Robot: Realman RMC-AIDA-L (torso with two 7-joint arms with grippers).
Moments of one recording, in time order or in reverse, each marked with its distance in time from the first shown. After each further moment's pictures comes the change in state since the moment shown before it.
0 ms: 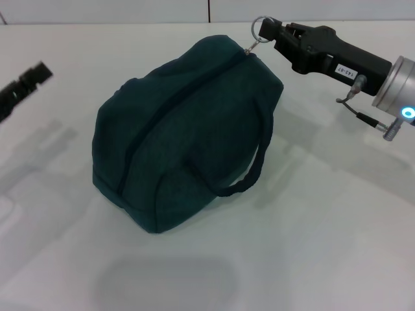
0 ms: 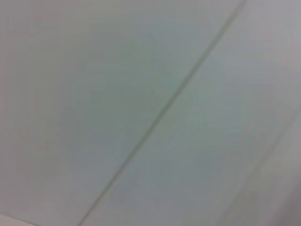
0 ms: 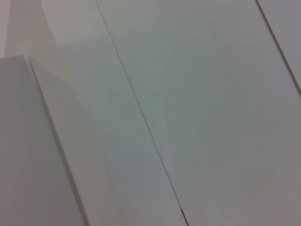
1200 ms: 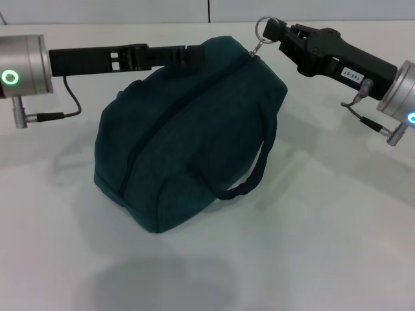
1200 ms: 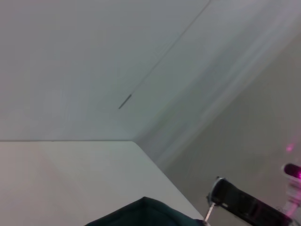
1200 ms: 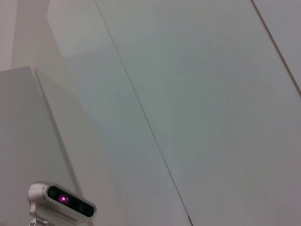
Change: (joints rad) left arm -0.362 0.080 0.468 0.102 0.112 -0.096 -0.410; right arm -0.020 0.002 0.002 0.001 0.013 -0.041 0.000
